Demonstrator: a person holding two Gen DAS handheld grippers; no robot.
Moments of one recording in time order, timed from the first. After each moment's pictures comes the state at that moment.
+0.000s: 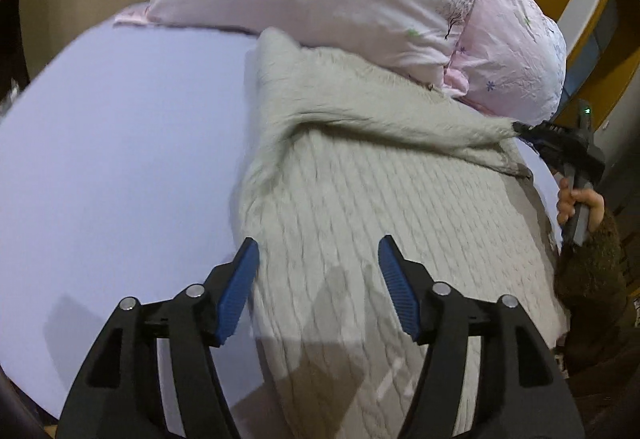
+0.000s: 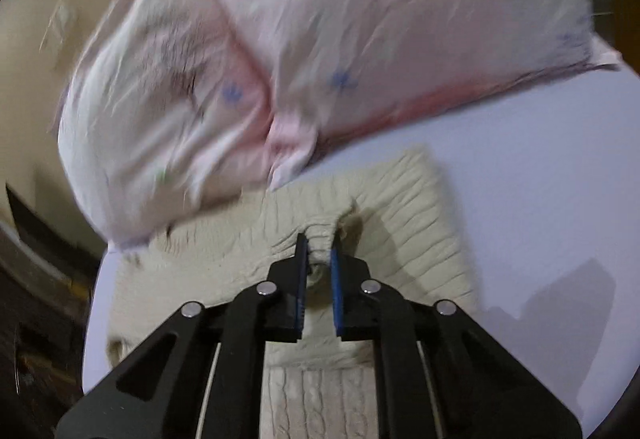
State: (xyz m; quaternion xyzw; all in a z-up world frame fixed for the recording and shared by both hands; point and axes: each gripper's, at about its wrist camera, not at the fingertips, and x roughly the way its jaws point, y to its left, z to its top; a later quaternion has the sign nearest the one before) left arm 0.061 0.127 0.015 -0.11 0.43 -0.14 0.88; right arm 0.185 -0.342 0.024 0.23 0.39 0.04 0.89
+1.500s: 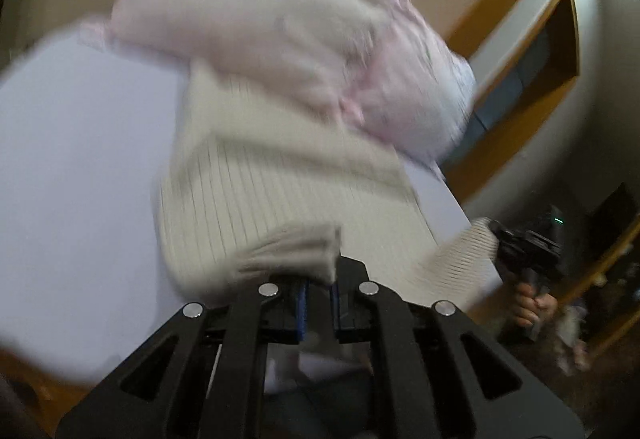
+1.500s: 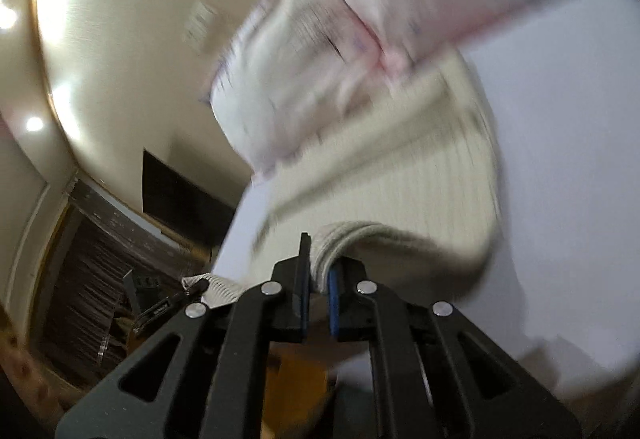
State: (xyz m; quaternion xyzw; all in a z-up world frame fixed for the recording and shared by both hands) left arm 0.013 0.119 0.084 -0.19 0.34 -0.24 0.89; right arm -0.031 -0.385 0.056 0.32 0.32 0.28 0.85
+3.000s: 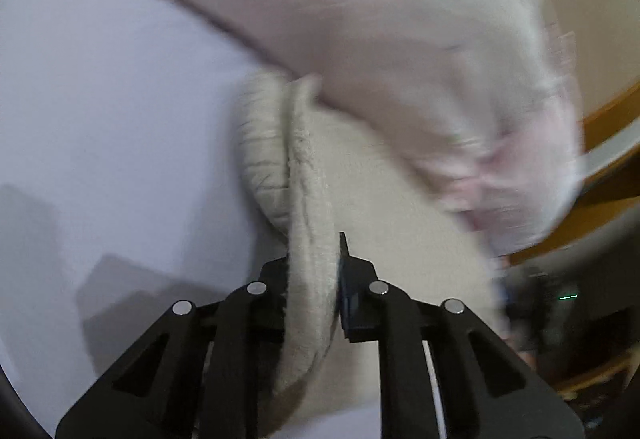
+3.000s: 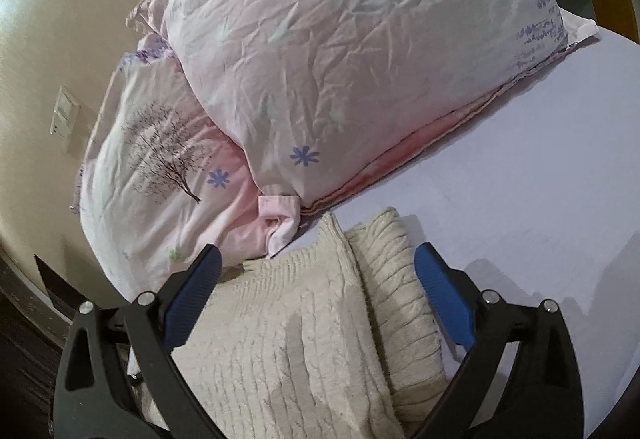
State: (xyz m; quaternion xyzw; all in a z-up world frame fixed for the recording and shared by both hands) left arm 0.219 0.123 0.017 -0.34 0.44 -0.16 0.82; right arm 0.156 -0.418 0.022 0.34 0.27 0.06 0.90
